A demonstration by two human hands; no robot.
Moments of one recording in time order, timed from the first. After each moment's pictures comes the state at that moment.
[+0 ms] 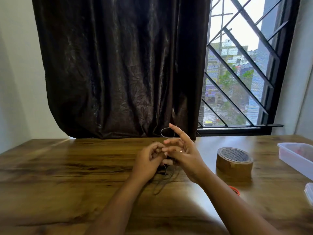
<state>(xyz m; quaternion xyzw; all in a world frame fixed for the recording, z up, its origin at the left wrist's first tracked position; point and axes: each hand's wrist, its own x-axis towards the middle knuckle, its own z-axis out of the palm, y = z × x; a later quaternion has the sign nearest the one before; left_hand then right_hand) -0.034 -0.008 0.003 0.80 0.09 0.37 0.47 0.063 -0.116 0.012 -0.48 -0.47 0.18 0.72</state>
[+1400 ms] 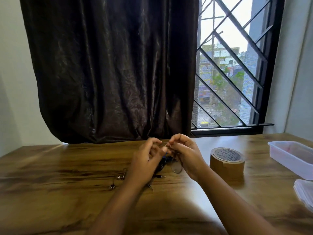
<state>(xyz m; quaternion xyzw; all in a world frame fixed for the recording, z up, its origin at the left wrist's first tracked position) -0.038 -0.022 0.015 0.84 0.07 0.41 0.35 0.081 -0.125 0.017 -0.46 -0.42 0.20 0.76</state>
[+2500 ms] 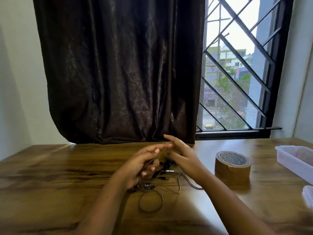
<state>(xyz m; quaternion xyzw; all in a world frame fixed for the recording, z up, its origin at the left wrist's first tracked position) -0.065 -0.008 0.038 0.70 0.01 0.14 0.70 0.076 -0.119 0.011 -0.62 -0.51 0.08 0.59</state>
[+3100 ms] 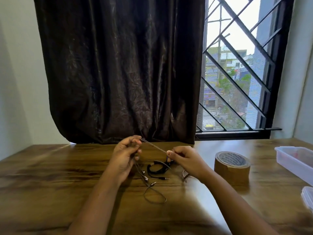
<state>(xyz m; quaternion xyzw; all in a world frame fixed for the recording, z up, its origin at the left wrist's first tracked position) -0.065 0.014 0.040 0.58 0.10 0.39 0.71 0.085 -0.127 0.015 -0.68 -0.53 0.03 0.50</state>
